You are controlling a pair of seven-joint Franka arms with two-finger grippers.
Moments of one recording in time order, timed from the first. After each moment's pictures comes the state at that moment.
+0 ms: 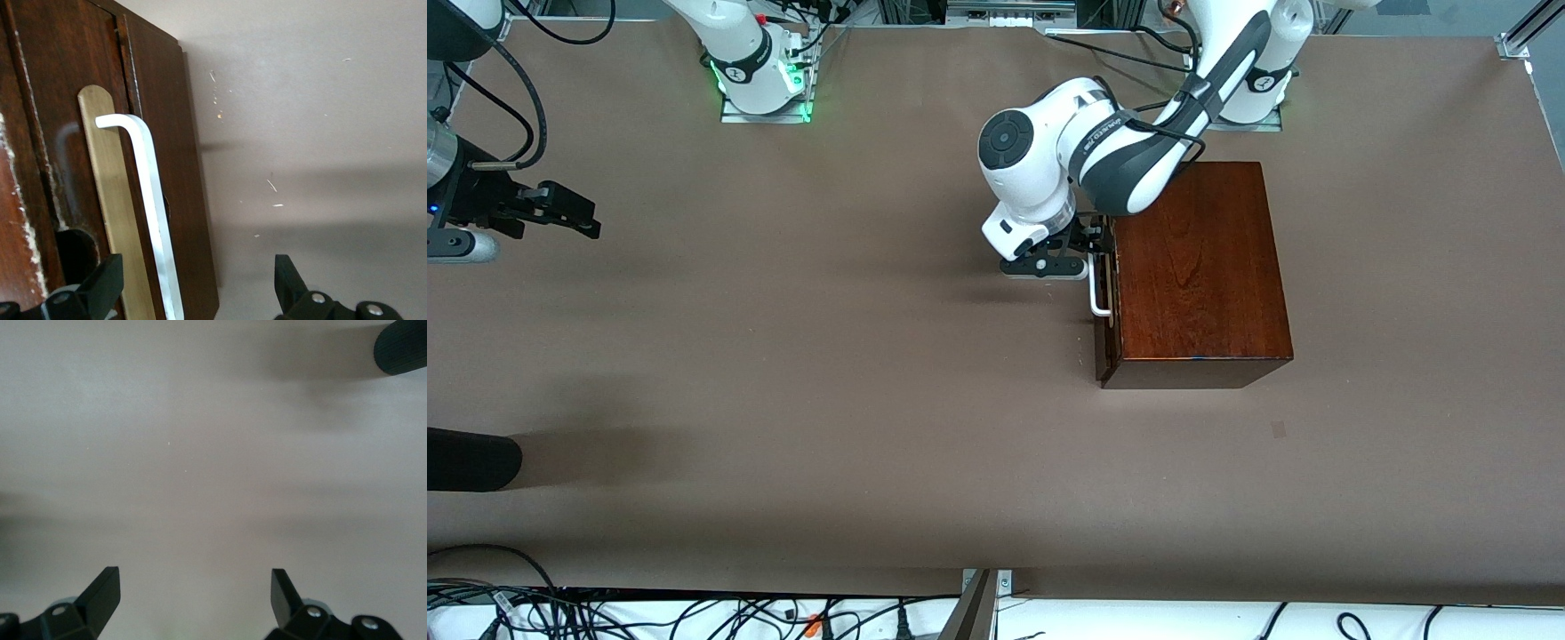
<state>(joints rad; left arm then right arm) -0.46 0.53 -0.38 -1.61 0.39 1.81 -0.86 0.03 0.06 -0.02 -1.59 -0.01 1.59 -0.01</state>
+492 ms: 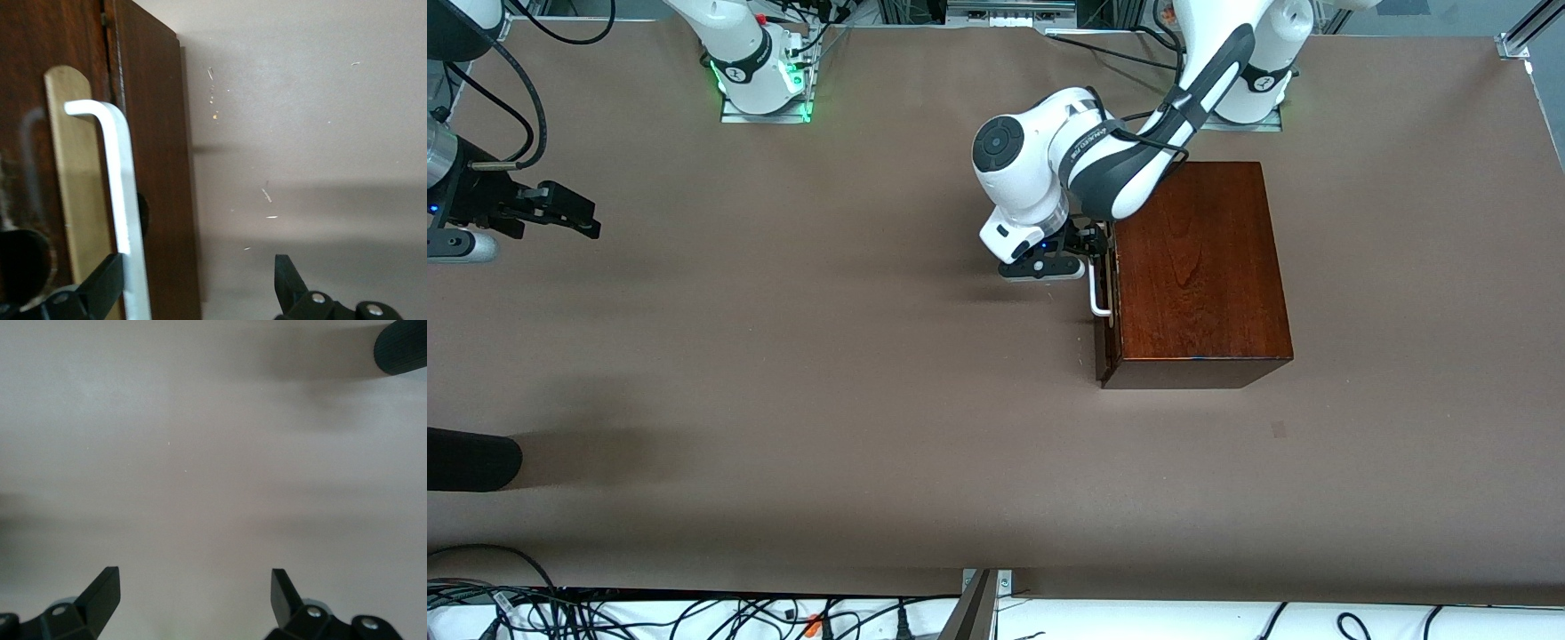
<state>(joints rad) -0.48 0.55 -0.38 -1.65 0.42 1.89 -0.98 0.03 0.06 -0.02 -1.59 -0.01 1.59 -0.01</state>
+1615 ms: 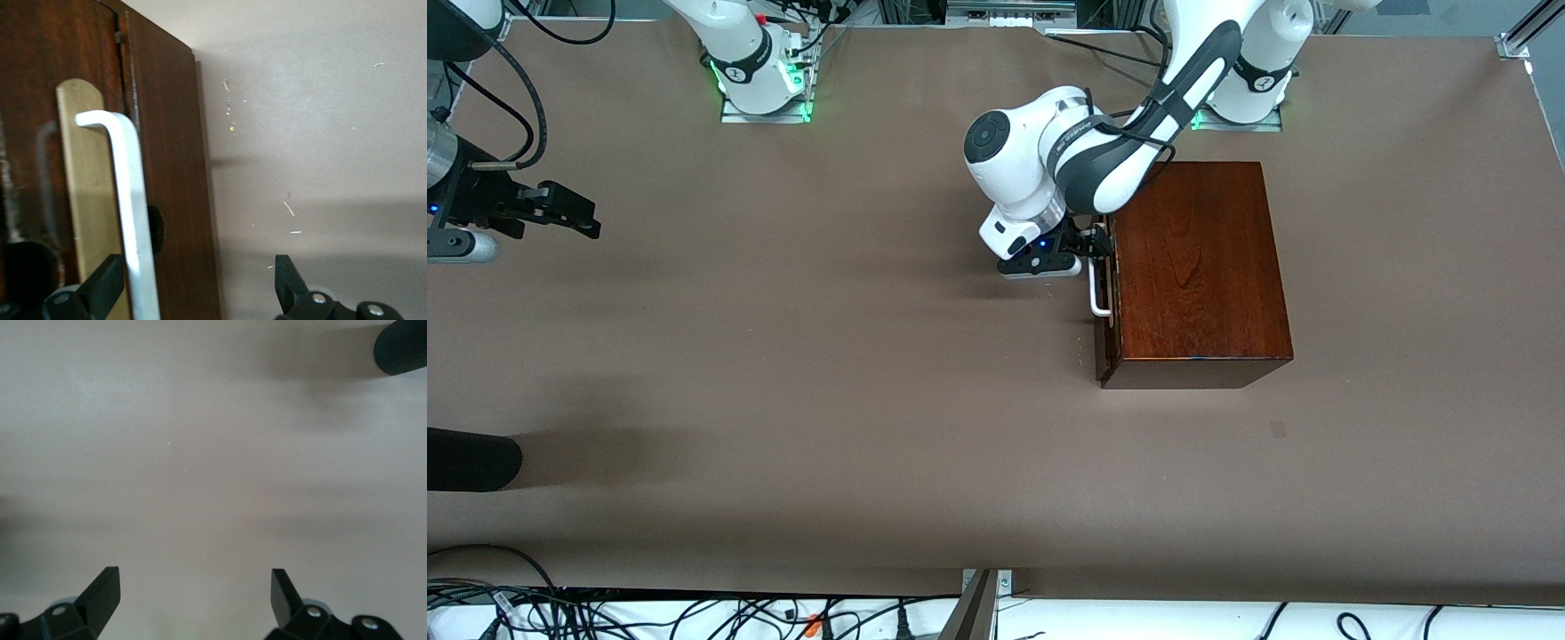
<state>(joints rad) -0.50 0.57 -0.38 -1.66 0.53 1.86 -1.00 0.03 0.06 -0.02 -1.59 -0.01 1.59 -0.01</state>
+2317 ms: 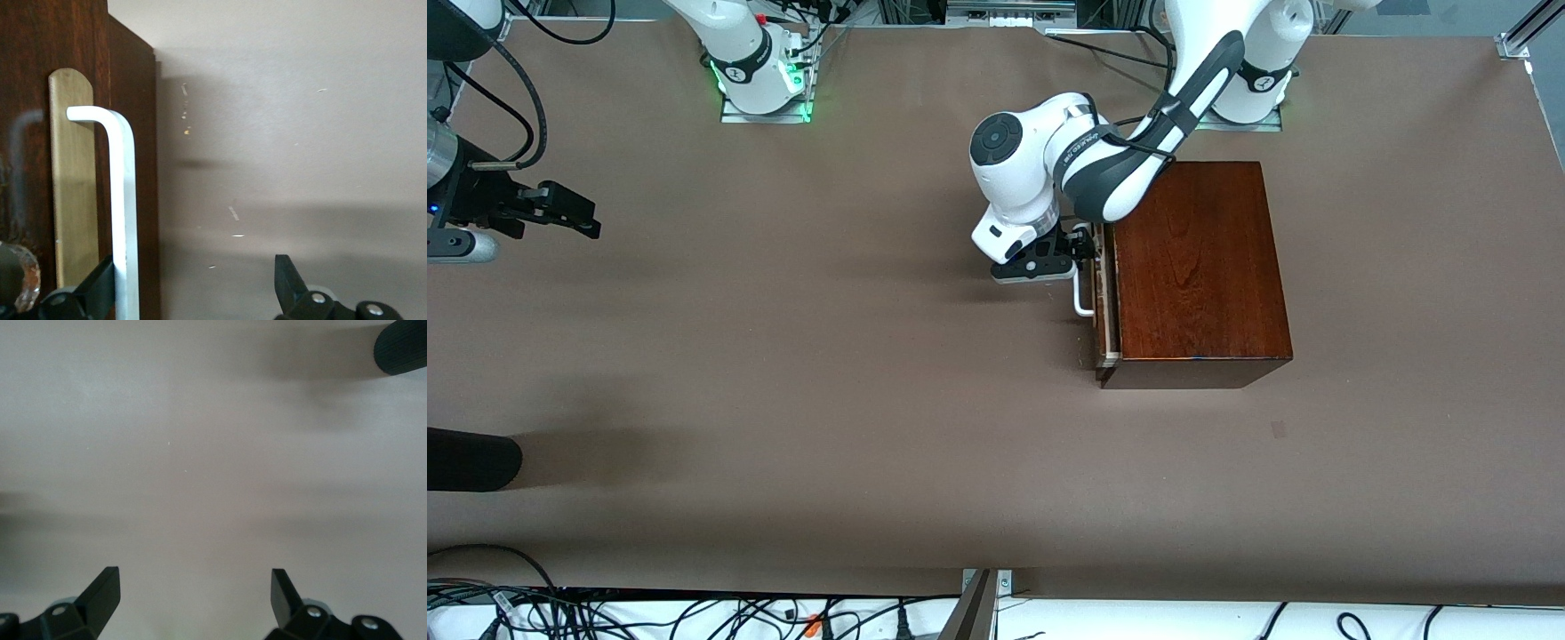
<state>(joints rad) -0.49 0.57 -0.37 -1.65 0.42 2.01 -1.05 0.03 0.06 -0.02 -1.59 -0.01 1.59 -0.01</state>
